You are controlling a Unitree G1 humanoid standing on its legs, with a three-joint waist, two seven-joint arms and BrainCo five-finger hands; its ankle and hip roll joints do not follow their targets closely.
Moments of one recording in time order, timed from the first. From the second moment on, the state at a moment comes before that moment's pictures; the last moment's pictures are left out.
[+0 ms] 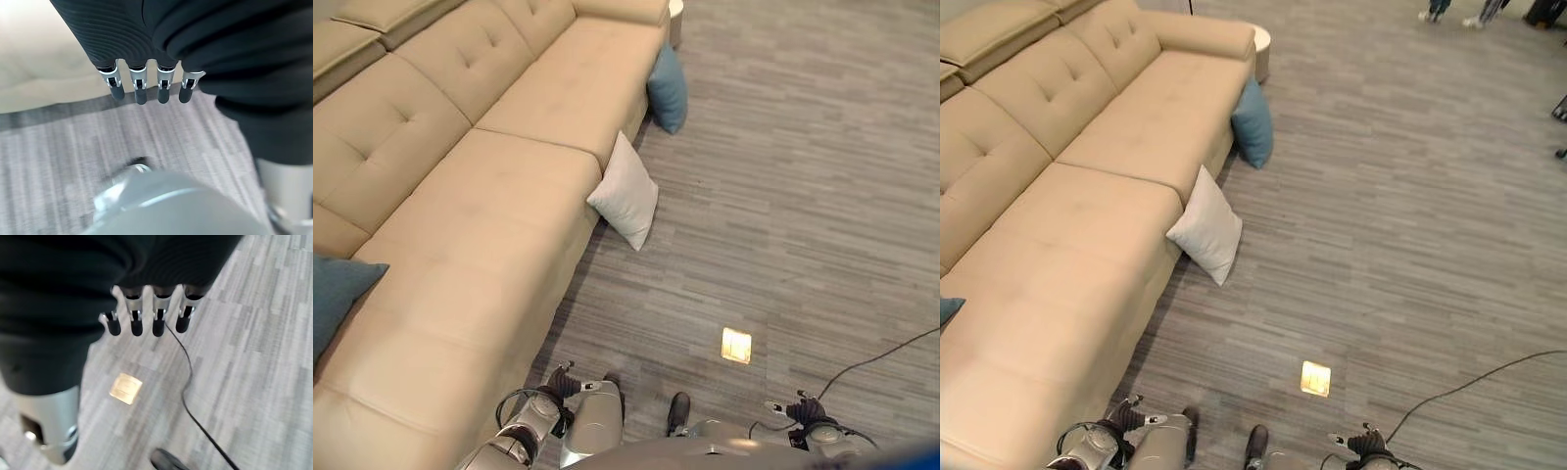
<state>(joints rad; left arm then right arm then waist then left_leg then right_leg) -0.13 0.24 -0.35 1.20 0.09 -0.05 0.13 -0.06 -0.26 0.17 1.27 0.06 -0.05 -0.22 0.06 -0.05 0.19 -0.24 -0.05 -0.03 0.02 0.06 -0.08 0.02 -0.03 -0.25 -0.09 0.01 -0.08</state>
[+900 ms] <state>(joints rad) -0.04 0.21 -0.31 1.24 0.09 -0.05 0.13 0.00 -0.24 0.20 1.21 -0.02 -0.05 -0.21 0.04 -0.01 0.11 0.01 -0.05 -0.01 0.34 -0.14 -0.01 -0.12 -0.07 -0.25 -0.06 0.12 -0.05</state>
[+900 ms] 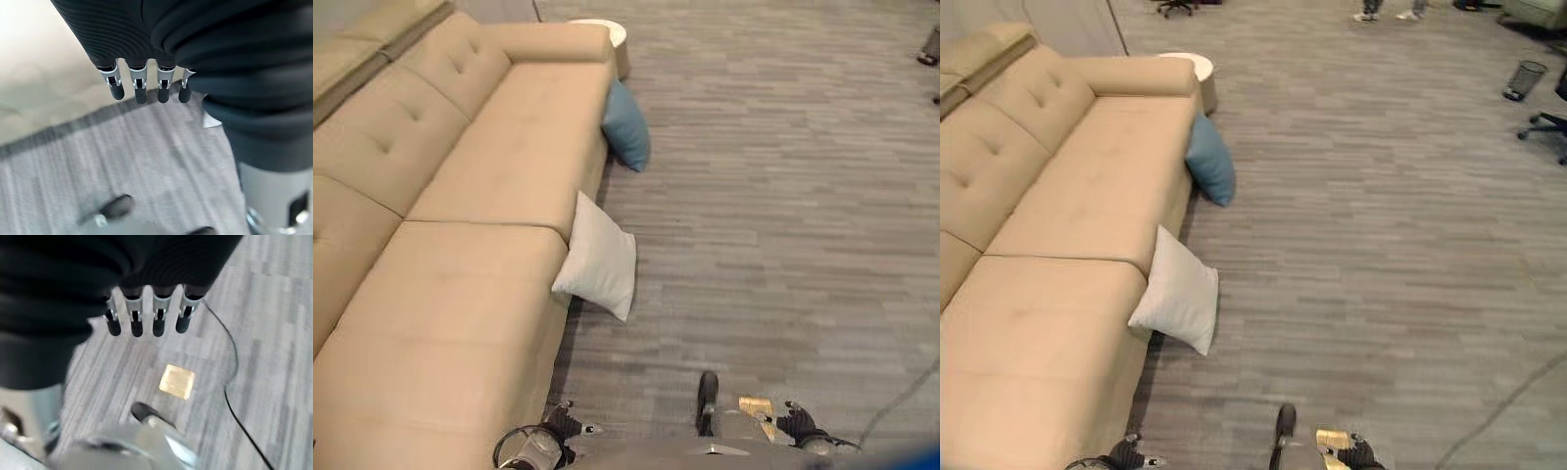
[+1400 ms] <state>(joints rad) -0.01 0.24 -0.30 1.23 0.07 -0.04 0.12 -0.07 -0.27 0.22 1.28 0.00 -0.06 -0.23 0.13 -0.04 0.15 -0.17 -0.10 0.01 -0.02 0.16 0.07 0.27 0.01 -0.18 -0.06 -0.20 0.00</state>
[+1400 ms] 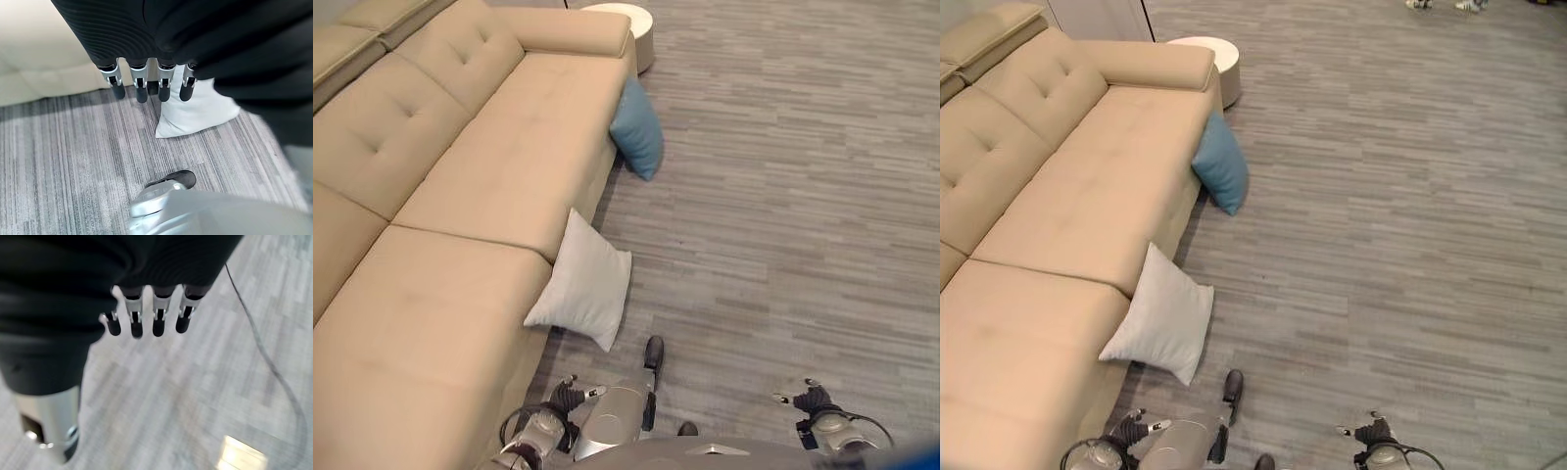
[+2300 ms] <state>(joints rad) -0.09 0.23 -0.34 1.23 0.09 -0.06 0.13 -0.03 -0.29 0.27 1.24 0.00 -0.07 -0.20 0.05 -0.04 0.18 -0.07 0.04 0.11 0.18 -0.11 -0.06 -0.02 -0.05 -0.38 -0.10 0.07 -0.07</state>
